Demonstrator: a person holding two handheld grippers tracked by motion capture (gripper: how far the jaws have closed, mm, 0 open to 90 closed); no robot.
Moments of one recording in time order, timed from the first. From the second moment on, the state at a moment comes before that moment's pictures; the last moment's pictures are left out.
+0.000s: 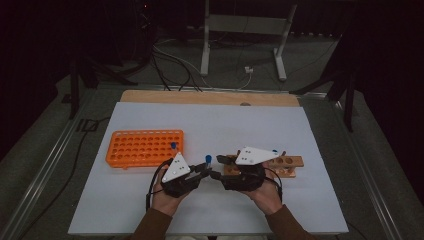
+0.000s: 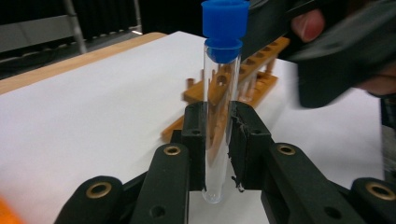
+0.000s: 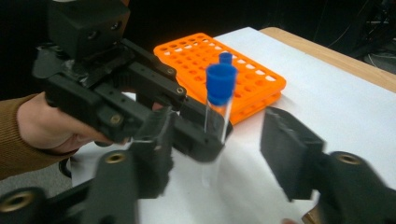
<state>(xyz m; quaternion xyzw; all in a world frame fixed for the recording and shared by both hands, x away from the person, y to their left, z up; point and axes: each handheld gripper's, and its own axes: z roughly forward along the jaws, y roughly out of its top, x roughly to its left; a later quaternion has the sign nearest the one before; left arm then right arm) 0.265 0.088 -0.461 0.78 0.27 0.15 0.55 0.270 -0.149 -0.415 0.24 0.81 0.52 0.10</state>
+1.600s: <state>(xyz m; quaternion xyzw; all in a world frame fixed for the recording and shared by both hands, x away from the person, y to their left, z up) 0.306 0.177 -0.474 0.70 0.41 0.27 0.52 0.265 -0.262 -0.396 0.31 0.75 0.55 0.19</state>
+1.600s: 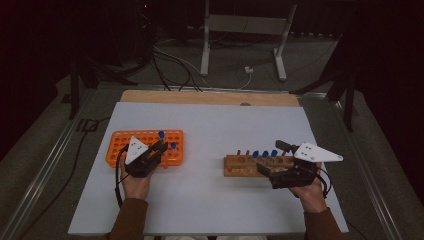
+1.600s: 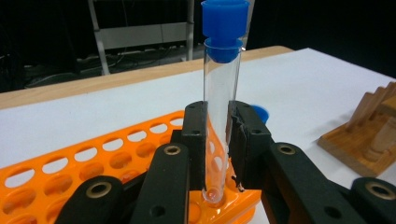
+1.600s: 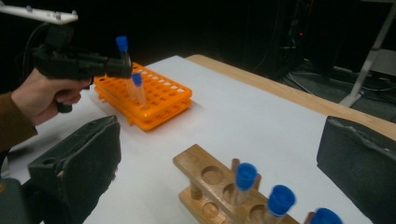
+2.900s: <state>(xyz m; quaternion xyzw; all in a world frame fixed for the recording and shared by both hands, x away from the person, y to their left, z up) 0.311 0.168 -0.501 0.75 0.42 0.24 0.45 0.265 -0.277 -0.397 0.32 0.74 0.55 0.19</state>
